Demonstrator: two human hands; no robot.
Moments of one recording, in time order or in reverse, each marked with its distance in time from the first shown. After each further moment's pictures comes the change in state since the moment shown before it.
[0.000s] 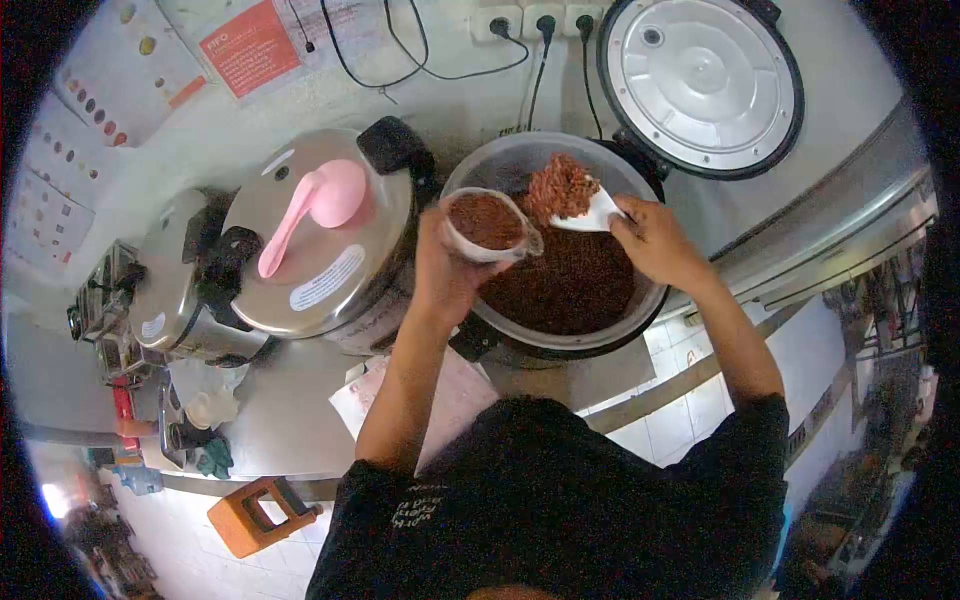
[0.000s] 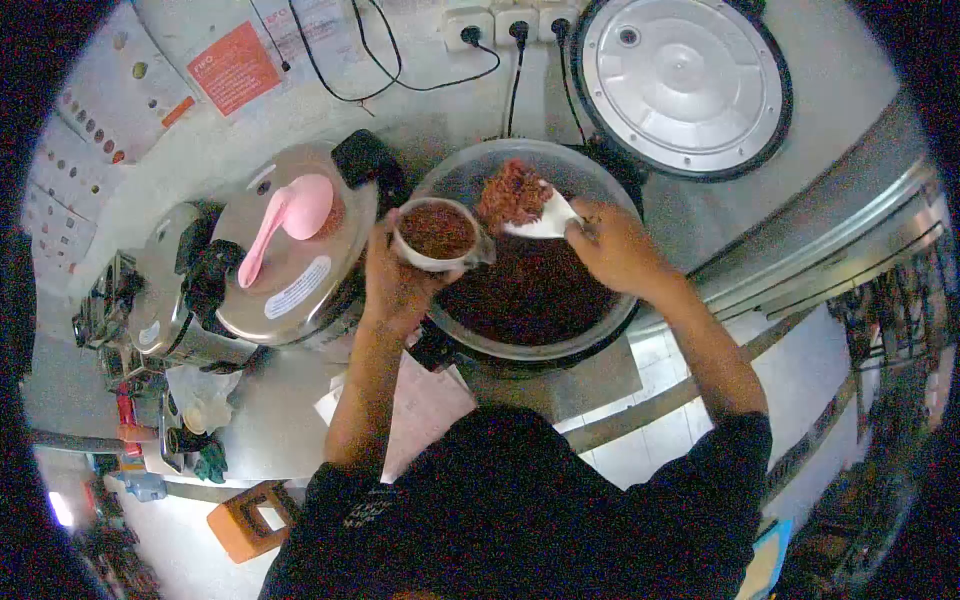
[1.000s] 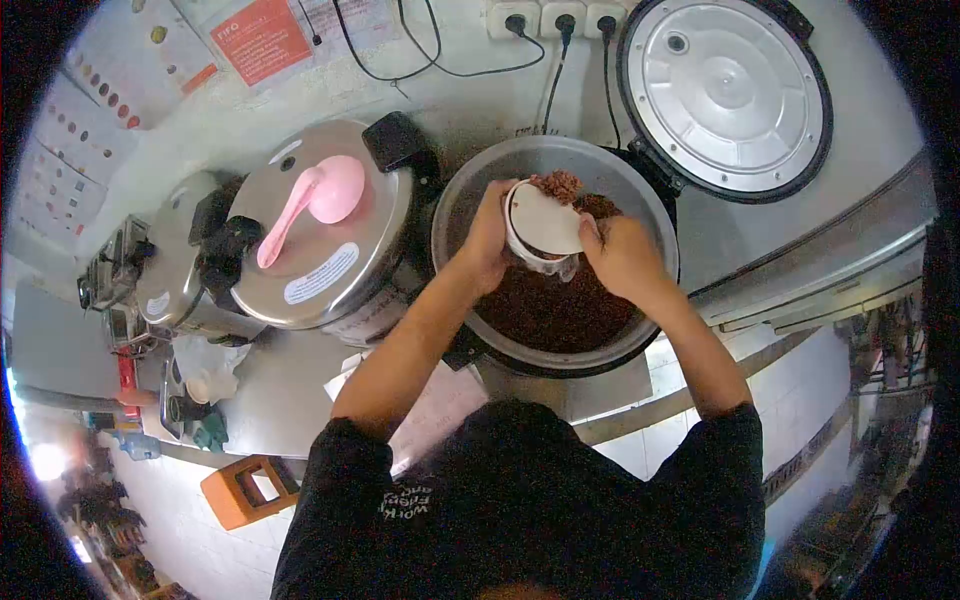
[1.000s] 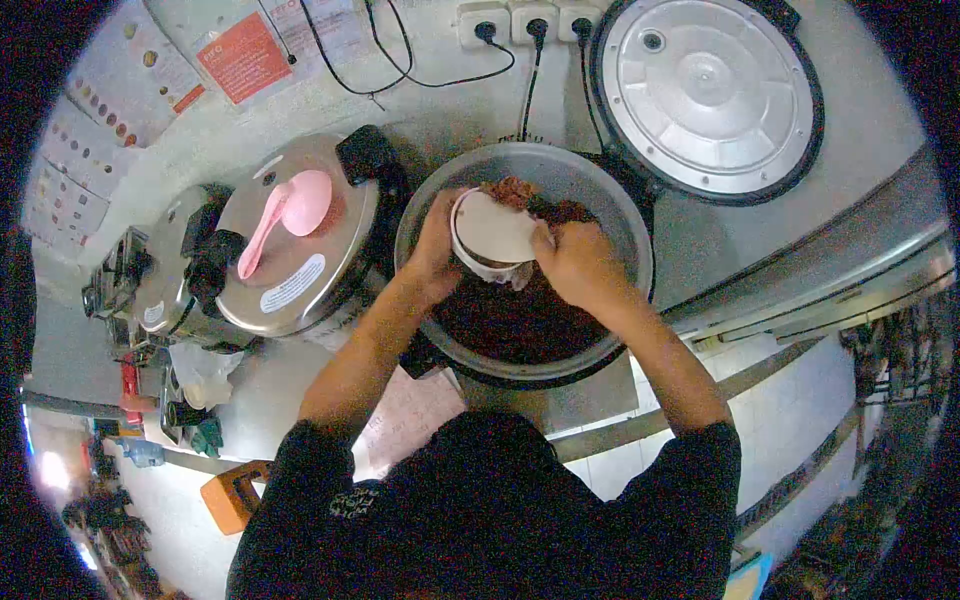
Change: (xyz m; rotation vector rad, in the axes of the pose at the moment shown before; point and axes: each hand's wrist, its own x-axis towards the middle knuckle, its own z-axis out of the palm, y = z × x) left_hand 0.058 -0.022 0.039 0.292 0.014 -0.115; right_hand 0.022 -0.005 0.031 -0.094 0.058 0.162
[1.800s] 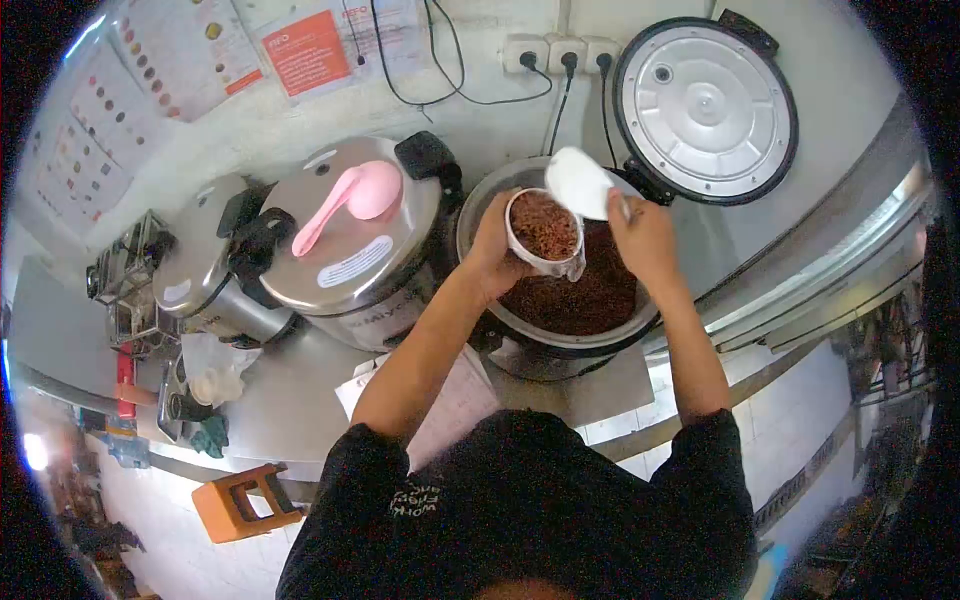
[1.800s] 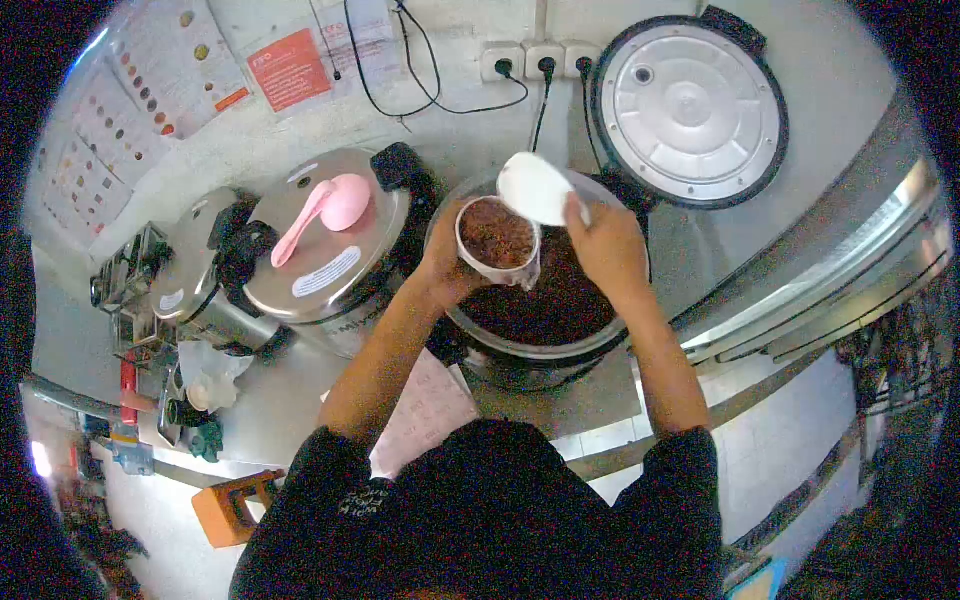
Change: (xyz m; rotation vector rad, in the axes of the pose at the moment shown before) left_hand -0.045 0.007 -0.008 -0.163 -0.167 0.050; right_hand -0.014 -0.022 -0.021 0.077 0.366 -0.015
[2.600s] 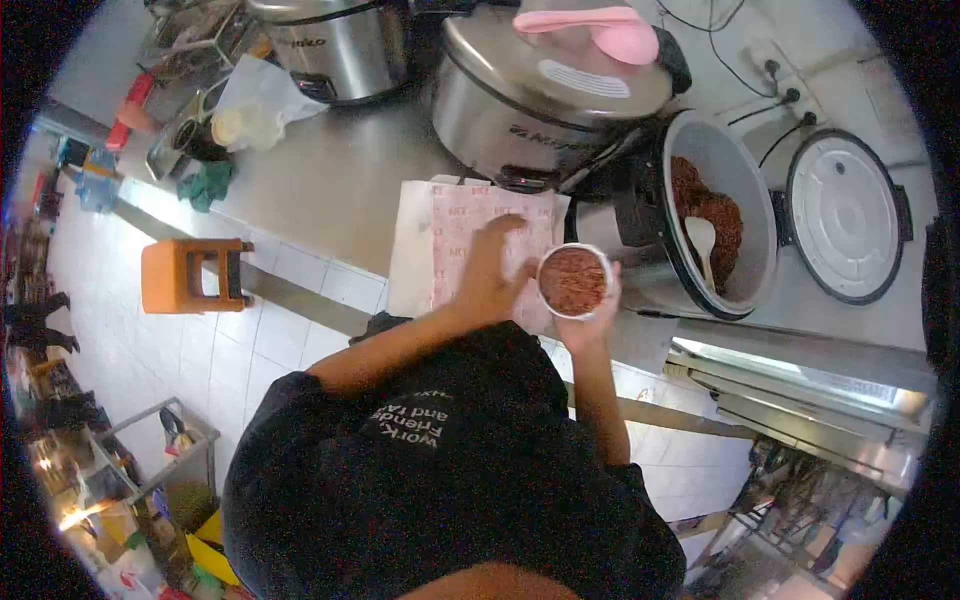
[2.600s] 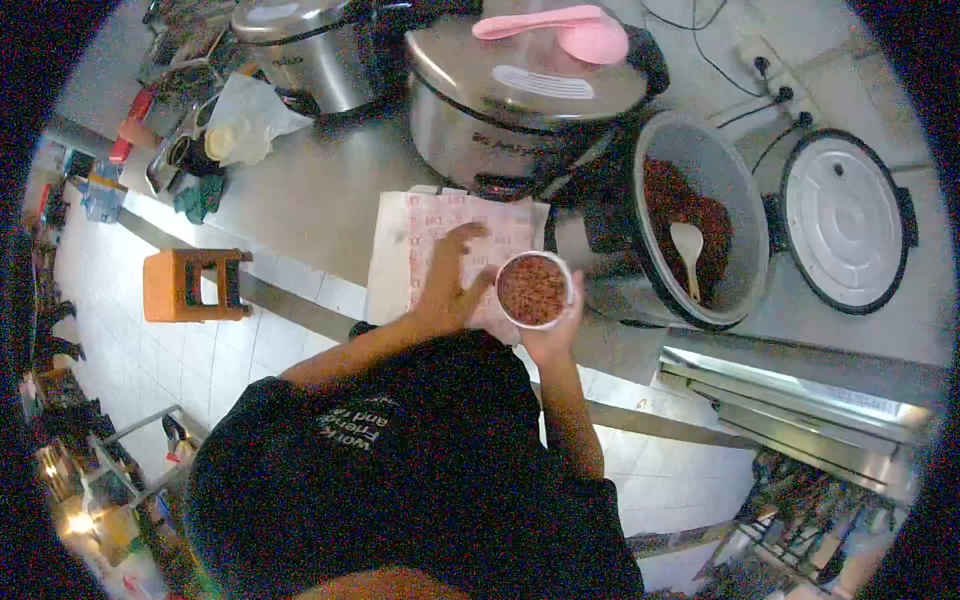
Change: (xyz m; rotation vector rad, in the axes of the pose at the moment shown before) left_hand -0.255 -0.153 -0.169 1.113 0.717 0.753; right_hand -0.266 -0.099 0.152 1.728 -0.575 1.119
